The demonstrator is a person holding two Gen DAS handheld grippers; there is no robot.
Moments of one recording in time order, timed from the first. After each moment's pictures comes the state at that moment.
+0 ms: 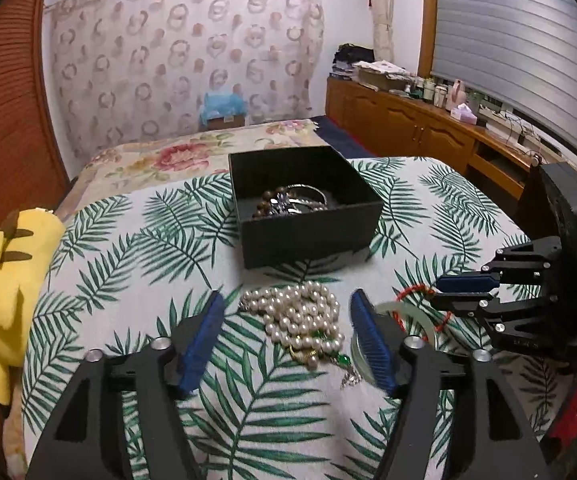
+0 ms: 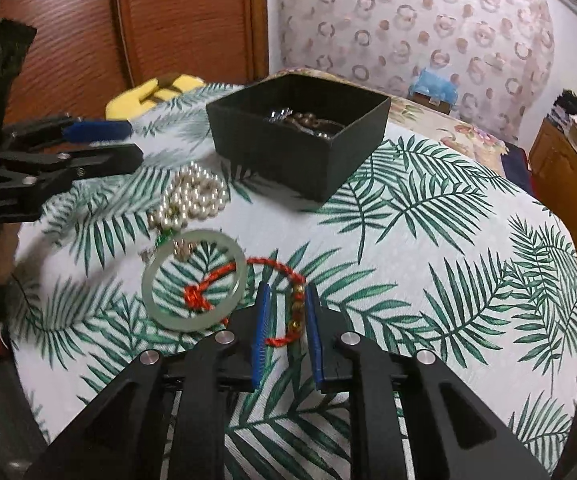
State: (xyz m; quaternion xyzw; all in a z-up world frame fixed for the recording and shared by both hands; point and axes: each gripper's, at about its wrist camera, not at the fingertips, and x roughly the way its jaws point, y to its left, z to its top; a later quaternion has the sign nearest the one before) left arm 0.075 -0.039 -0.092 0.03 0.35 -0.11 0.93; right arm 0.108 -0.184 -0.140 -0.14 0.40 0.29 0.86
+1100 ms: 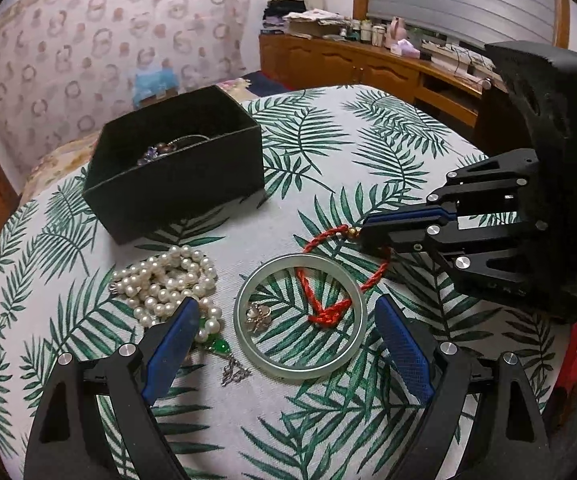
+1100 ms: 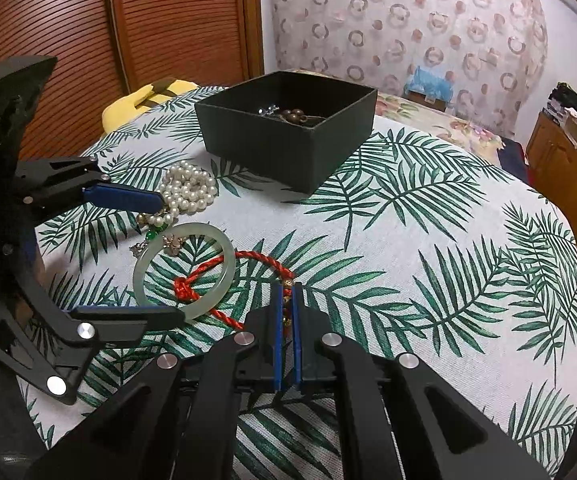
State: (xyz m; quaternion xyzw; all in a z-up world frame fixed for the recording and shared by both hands) left arm 0.086 -0.115 -0.134 0.10 0.41 -0.21 0.88; right arm 0.110 -0.197 -0.143 -0.12 0.39 0.29 0.86
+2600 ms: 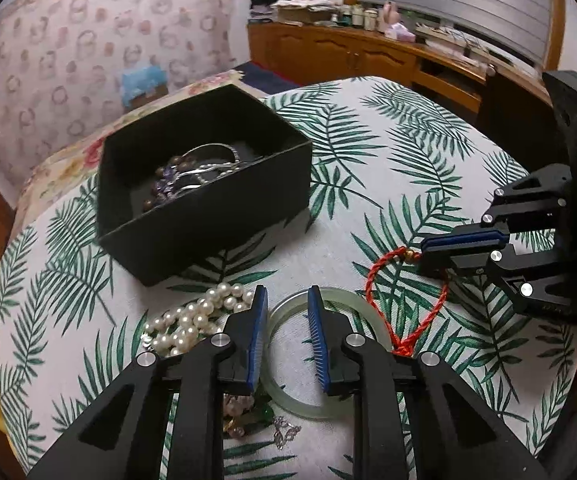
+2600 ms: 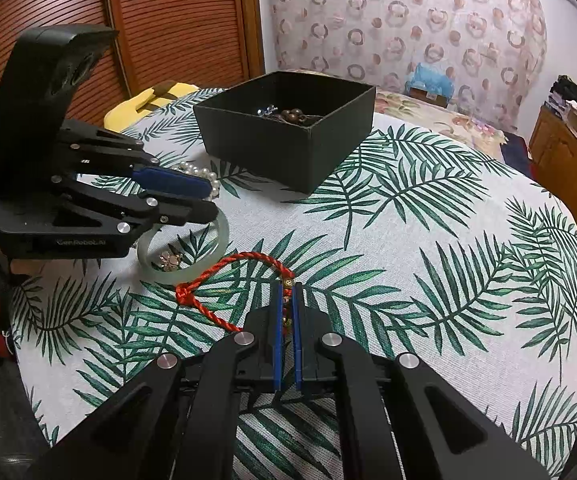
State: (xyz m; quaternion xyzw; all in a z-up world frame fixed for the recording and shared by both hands) left arm 0.131 -0.096 -0.129 0.13 0.43 -0.22 0.87; right arm 0.112 -0.200 -0.144 -0.11 0.40 0.29 0.86
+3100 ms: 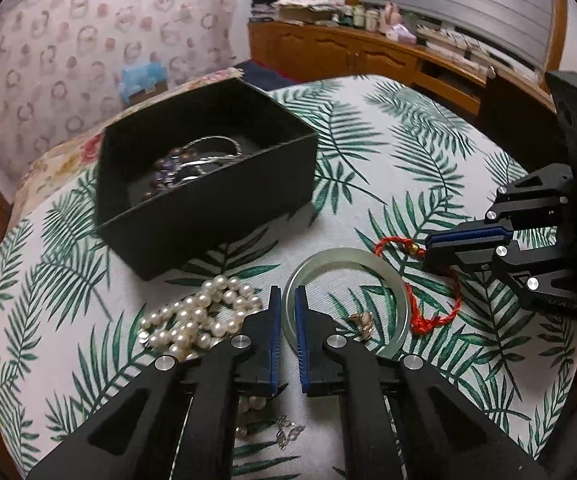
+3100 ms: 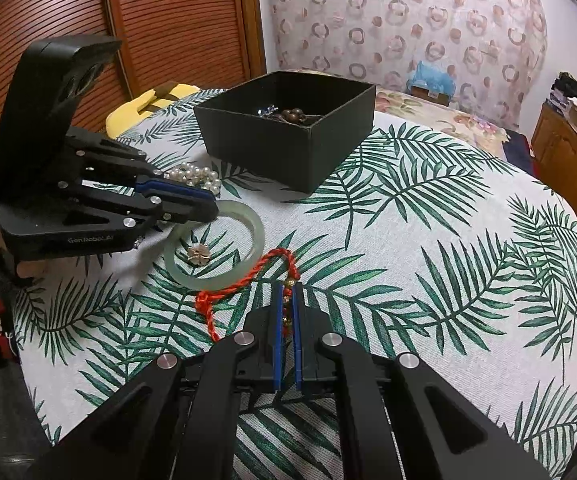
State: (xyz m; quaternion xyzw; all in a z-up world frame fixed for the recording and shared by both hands) left arm 0.128 -0.088 -0.132 0.11 0.42 -0.22 0.87; right arm 0.113 -0.201 -0.144 -0.10 0.40 0.30 0.86
